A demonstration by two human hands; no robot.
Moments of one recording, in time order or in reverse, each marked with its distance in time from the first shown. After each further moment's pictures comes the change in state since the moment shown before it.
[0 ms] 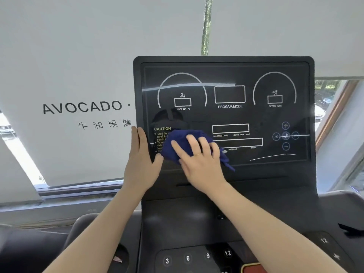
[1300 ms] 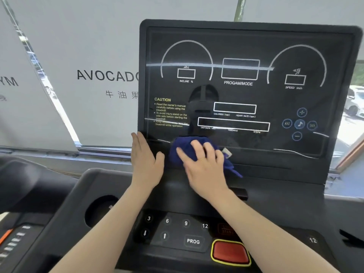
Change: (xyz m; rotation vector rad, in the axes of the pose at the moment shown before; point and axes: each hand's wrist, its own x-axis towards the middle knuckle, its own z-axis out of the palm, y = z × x) left_hand -0.066 0.007 0.051 0.030 0.085 -0.308; right_hand -0.071 0.009 -0.008 0.210 -0.030 -0.035
